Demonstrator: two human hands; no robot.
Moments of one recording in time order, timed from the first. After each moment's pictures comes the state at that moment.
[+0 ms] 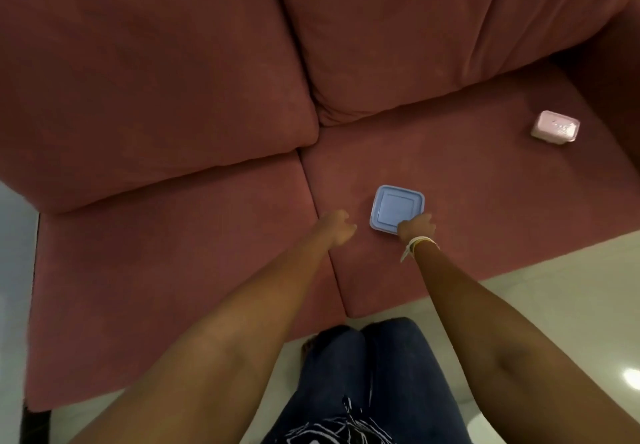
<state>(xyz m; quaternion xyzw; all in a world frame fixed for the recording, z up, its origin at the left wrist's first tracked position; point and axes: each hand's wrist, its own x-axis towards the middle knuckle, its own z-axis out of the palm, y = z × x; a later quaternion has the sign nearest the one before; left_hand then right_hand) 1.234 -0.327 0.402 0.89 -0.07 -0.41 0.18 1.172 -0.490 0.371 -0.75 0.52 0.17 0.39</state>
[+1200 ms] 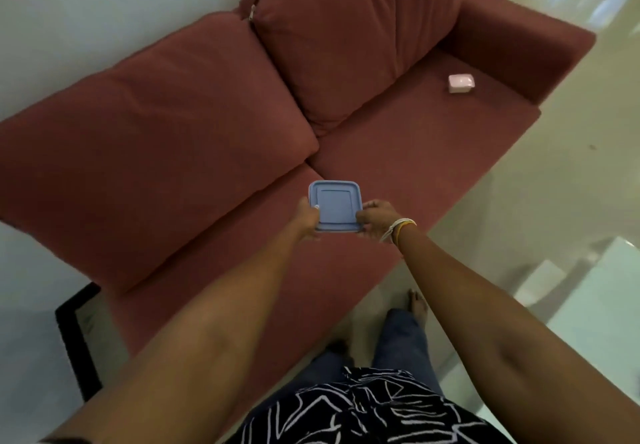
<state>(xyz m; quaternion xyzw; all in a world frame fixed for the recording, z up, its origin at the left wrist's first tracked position) 1.211 -0.090 0.576 0.82 -0.04 -0.42 0.39 1.104 -0.215 0.549 -0.52 0.48 0.06 0.71</state>
